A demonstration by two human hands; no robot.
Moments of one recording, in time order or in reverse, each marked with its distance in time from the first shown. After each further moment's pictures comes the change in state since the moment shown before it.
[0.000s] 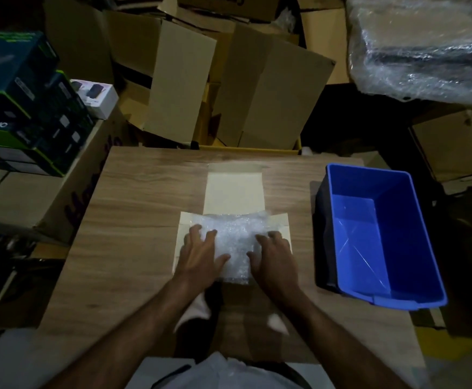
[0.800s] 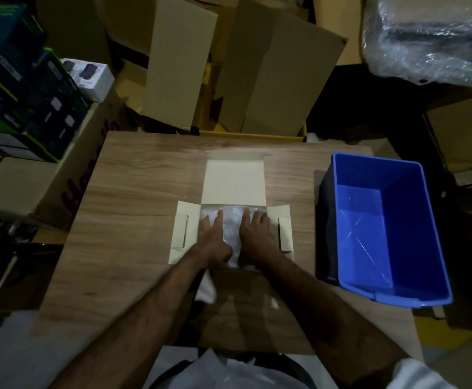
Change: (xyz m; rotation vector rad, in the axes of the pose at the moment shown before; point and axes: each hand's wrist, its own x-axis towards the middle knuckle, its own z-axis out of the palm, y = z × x) left_hand 0.055 0.006 0.037 -0.129 -0.372 -0.211; right_hand 0.062 -0.015 0.025 -0.440 -0.527 -0.118
